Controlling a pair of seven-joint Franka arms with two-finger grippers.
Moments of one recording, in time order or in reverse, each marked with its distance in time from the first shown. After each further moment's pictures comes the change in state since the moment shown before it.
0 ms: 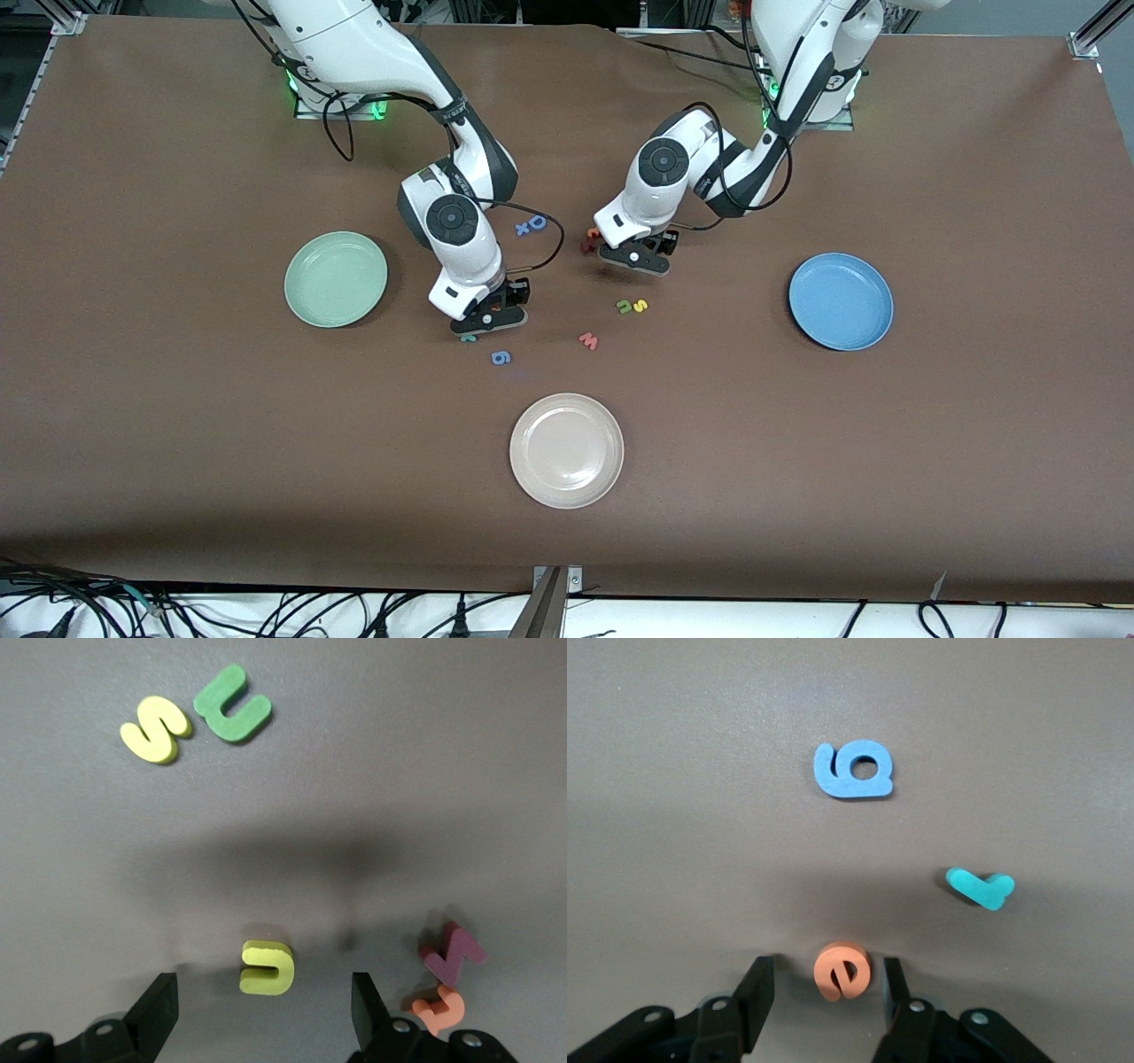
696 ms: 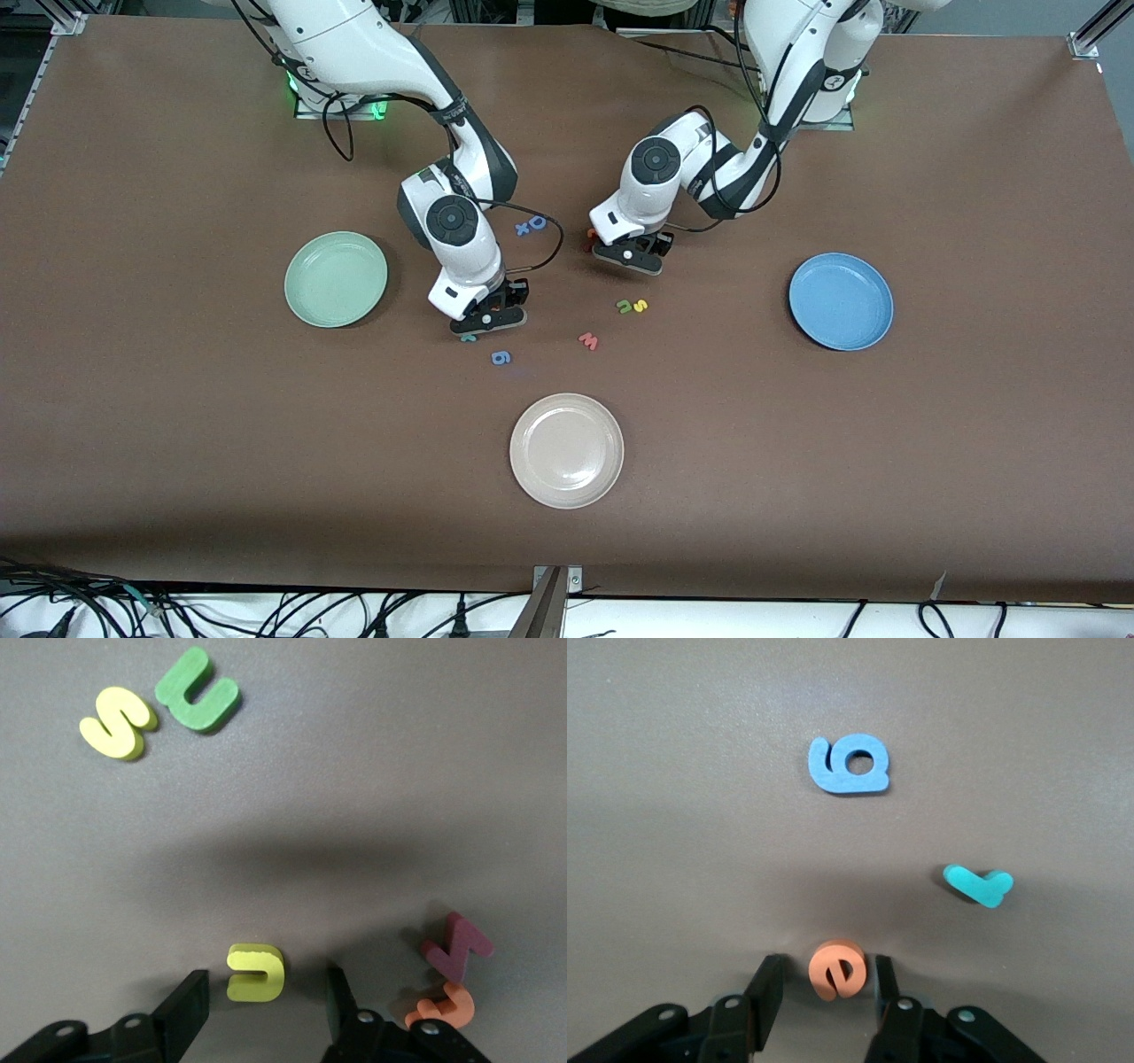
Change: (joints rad) left arm -0.015 0.014 -0.001 -0.001 0.066 0.016 0.000; right arm 0.000 0.003 -0.001 -0.003 -0.001 0.000 0.000
